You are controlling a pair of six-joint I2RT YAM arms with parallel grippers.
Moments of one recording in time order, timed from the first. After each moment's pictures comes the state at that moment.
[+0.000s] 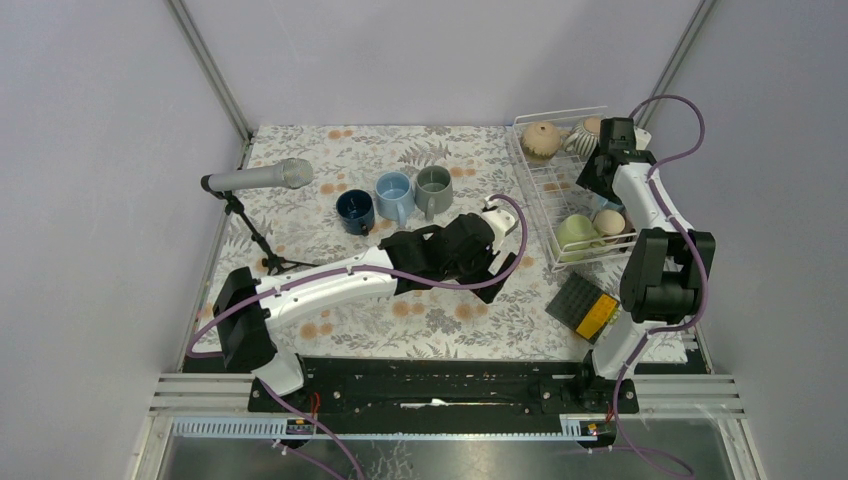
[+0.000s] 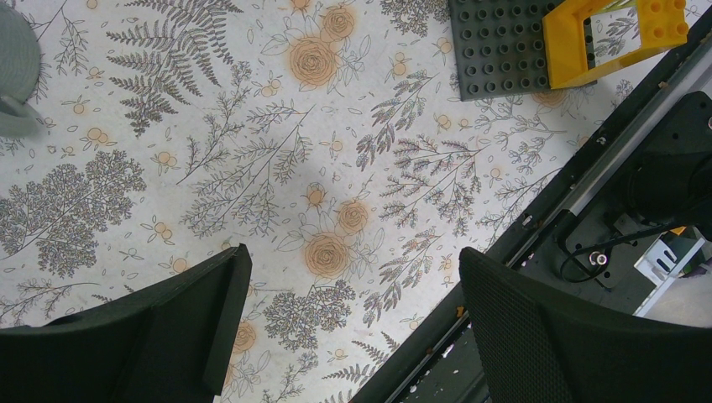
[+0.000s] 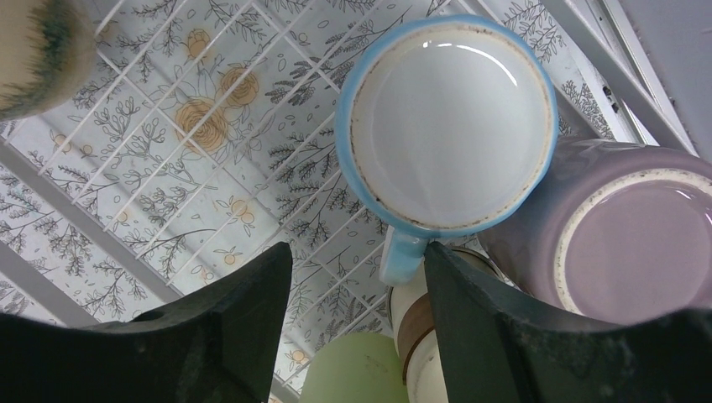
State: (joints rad) left arm -1.14 1.60 1.41 -0.55 -0.14 -0.29; right arm -0.07 1.78 1.47 -0.64 0.30 0.43
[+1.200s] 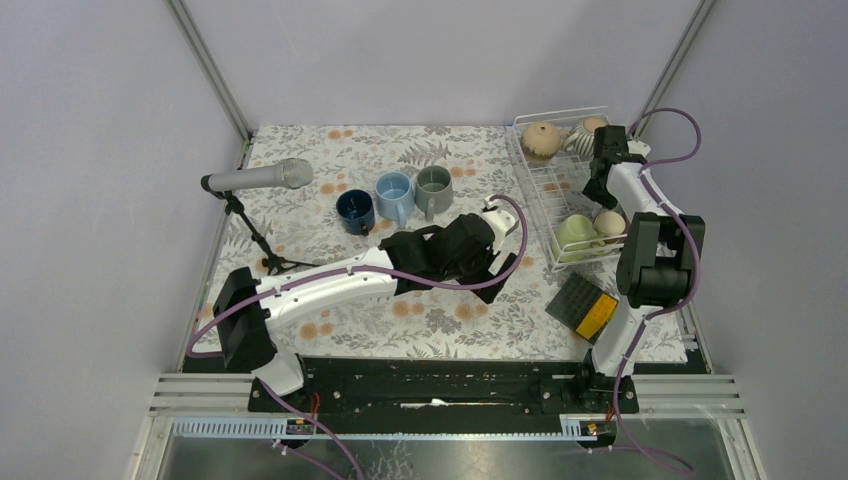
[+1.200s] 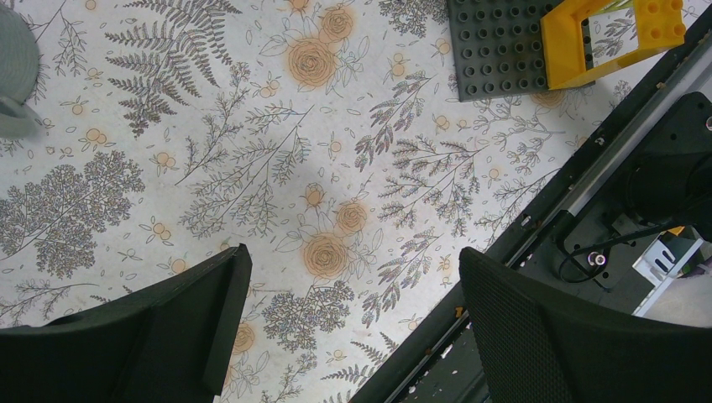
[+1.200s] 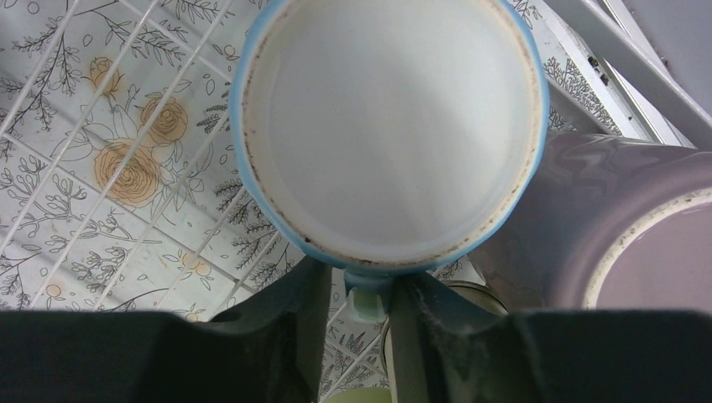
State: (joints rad) left arm -1.14 1.60 1.41 -0.54 -0.14 -0.29; right arm -0.08 1.89 1.47 -0.62 0.40 0.53
